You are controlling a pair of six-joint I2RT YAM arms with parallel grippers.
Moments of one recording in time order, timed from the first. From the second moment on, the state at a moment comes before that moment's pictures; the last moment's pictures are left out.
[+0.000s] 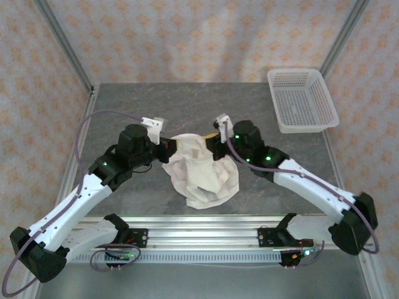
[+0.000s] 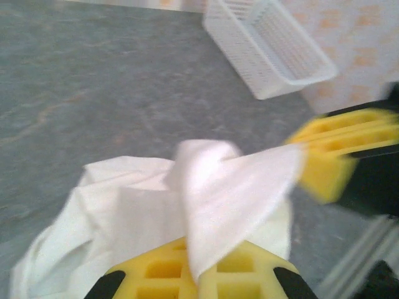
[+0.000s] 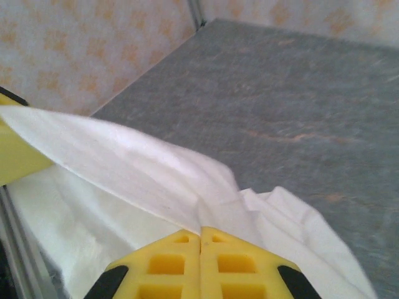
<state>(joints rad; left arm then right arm) -0.54 0.97 0.95 -0.48 0.13 -0.40 0.74 1.16 0.97 -0.21 -0.15 0.21</state>
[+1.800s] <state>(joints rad) -0.83 1.56 1.06 -0.64 -0.24 -0.88 0.70 1.10 0.90 -0.59 0.20 0.74</state>
